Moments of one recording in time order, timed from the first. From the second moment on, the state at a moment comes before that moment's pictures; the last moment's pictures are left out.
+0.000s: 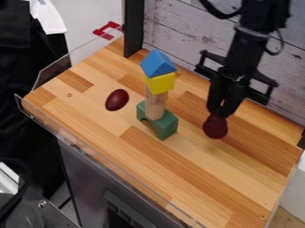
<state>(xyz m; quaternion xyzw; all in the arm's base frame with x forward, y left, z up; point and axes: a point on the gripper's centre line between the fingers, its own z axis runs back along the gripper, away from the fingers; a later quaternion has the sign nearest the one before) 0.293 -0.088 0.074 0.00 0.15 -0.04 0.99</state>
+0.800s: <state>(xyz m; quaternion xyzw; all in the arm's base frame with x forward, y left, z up) 0.323 -0.118 0.044 -0.01 0.17 -0.09 0.98</state>
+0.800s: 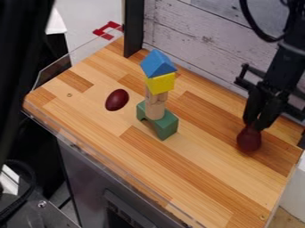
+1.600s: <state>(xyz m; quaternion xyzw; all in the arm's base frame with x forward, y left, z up) 0.318 -0.115 0.036 -0.01 0.18 -0.09 0.98</state>
